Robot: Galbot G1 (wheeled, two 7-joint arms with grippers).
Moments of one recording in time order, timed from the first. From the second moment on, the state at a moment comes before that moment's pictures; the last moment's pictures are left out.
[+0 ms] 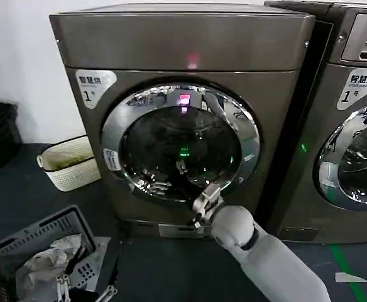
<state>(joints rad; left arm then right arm) 1.86 -1.41 -0.64 -2.09 0.21 -0.77 -0.02 -0.58 1.13 -0.15 1.81 0.49 -0.13 -0.10</state>
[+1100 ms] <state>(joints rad) 1.86 -1.41 -0.65 -2.10 0.21 -0.77 -0.02 -0.47 1.30 -0.25 1.64 0.44 -0.14 -0.08</state>
